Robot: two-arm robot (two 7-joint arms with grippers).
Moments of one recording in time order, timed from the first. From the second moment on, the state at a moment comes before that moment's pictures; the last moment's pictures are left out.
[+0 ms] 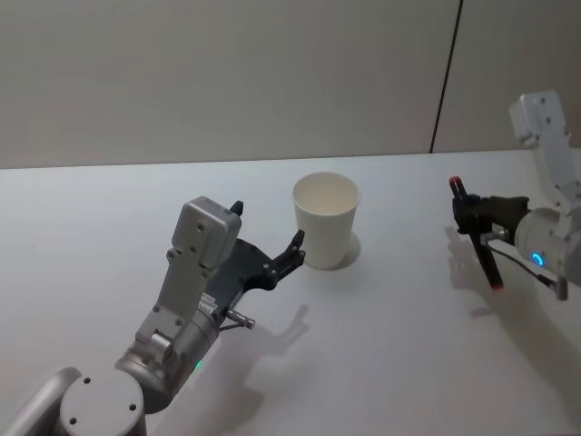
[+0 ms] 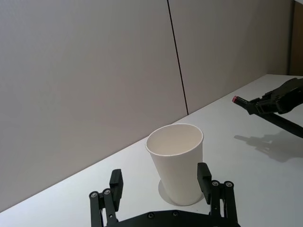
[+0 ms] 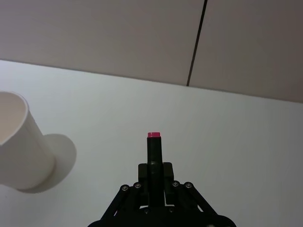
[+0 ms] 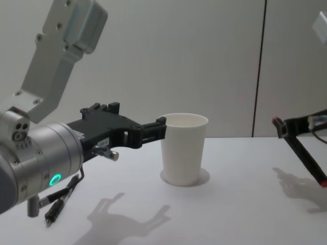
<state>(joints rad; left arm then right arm) -0.24 0.38 0.45 -1.63 -0.20 0.01 -0.01 0.50 0.19 -0.19 -1.41 0.15 0.66 0.17</state>
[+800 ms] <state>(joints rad) -0.24 0.38 0.45 -1.63 -0.20 0.01 -0.01 0.41 0.18 -0.23 -1.45 0.09 0.22 0.15</state>
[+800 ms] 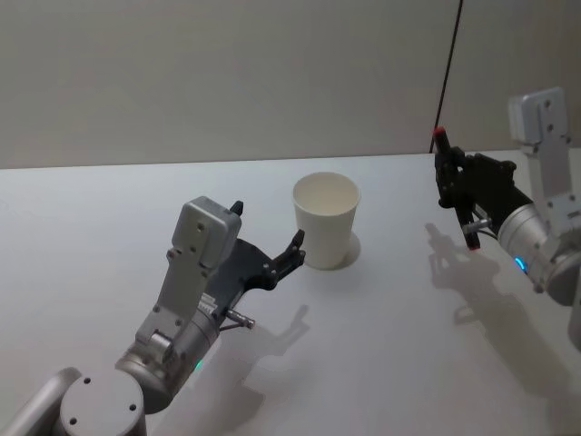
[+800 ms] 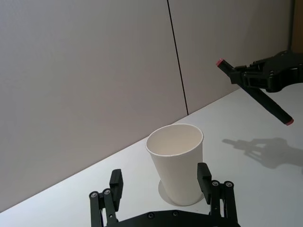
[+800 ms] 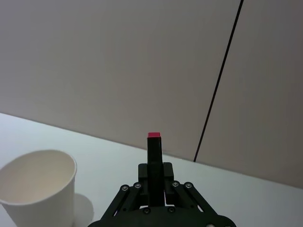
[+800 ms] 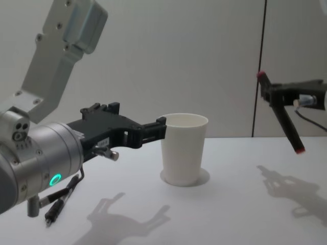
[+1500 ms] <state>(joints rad) -0.24 0.38 0.45 -1.63 -0.20 0.01 -0.01 0.40 0.15 -0.26 -1.40 0.04 -0.18 0.14</state>
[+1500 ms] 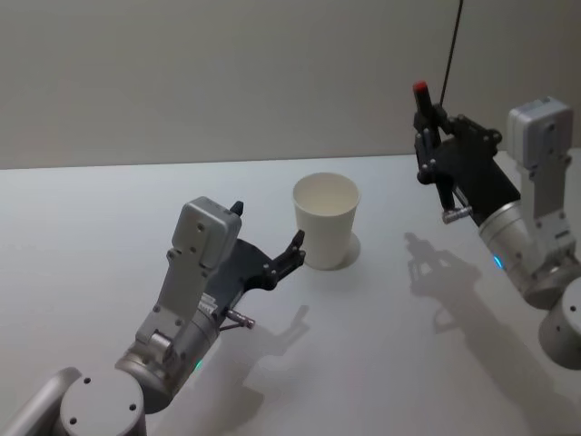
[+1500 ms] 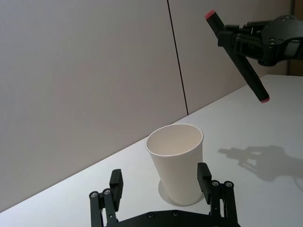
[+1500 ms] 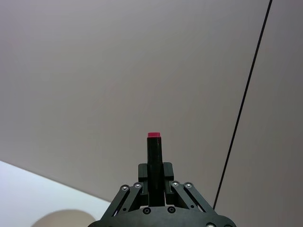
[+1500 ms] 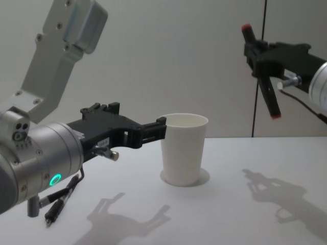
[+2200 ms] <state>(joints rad) -0.24 0.38 0.45 -1.63 -0.20 0.01 -0.01 0.41 0.13 -0.28 -1.38 0.03 -0.45 0.16</state>
